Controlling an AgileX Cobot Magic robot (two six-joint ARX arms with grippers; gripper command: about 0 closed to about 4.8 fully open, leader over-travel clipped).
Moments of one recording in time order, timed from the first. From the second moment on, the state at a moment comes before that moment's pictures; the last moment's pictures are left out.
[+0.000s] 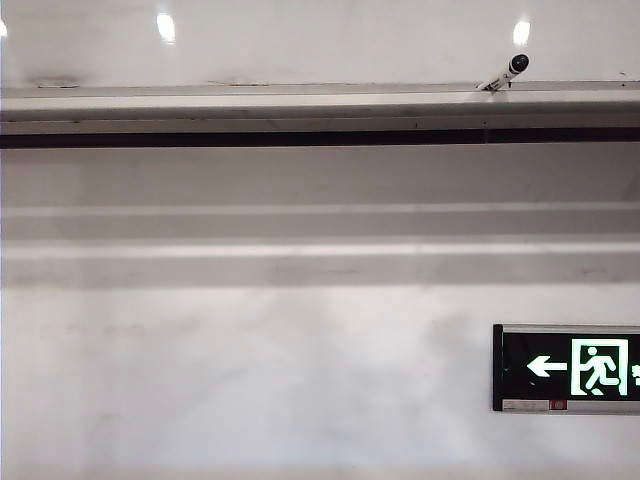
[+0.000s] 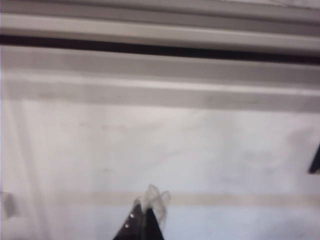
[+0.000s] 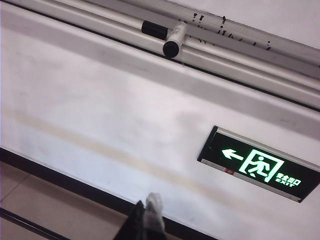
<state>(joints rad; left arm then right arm) -0.01 0.00 0.04 -0.01 0.05 0.02 0.64 0.32 0.44 -0.25 0.40 -0.10</state>
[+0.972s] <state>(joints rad) 0.00 0.00 0.01 -0.01 0.02 0.05 0.64 0.32 0.44 -0.25 0.40 -0.10</state>
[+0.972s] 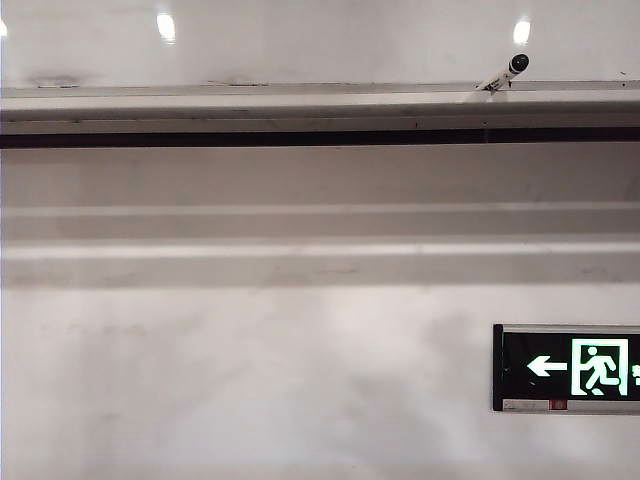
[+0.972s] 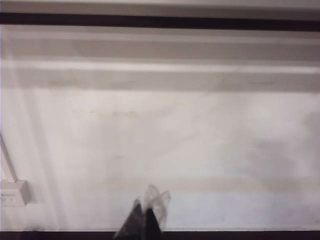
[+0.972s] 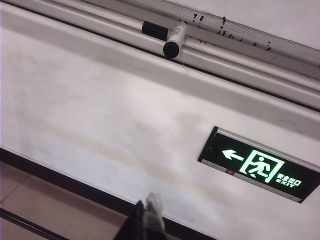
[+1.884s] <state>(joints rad) 0.00 0.00 0.01 -0.01 0.02 0.05 0.12 0.00 0.02 0.04 0.07 -0.07</state>
